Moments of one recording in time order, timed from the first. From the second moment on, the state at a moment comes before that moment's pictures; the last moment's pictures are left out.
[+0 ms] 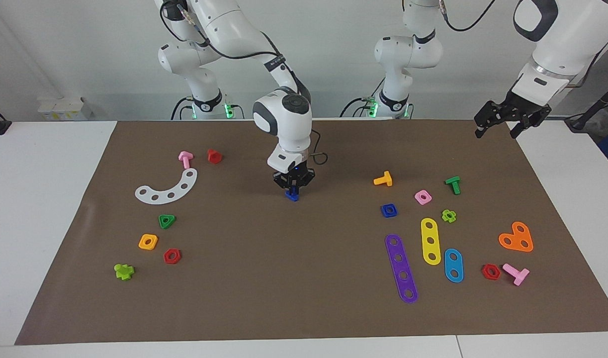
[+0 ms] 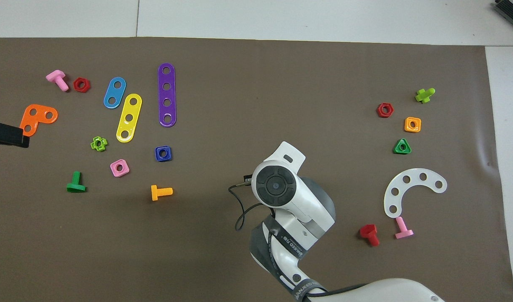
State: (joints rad) left arm -0.20 -0.04 0.24 -1.64 -0.02 1.59 0.11; right arm 0.56 0.31 0.08 -2.00 -0.18 2.38 0.65
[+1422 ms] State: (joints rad) left arm -0.21 -0.04 0.19 -1.65 -0.02 1.63 0.11; right arm 0.06 0.14 0.06 -2.22 -0.18 2.49 0.43
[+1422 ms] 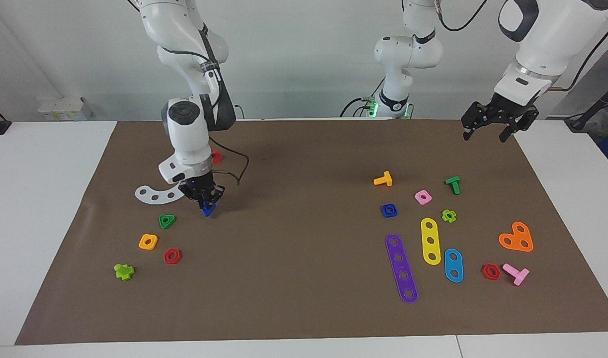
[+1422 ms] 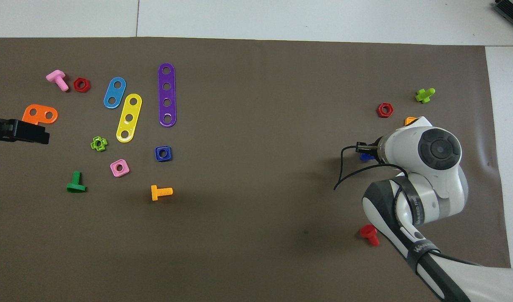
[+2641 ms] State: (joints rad) left arm 0.00 -0.02 0.00 -1.58 -0.03 1.57 0.03; right arm 0.02 0.04 0.07 -2.09 -0.14 2.25 0.36
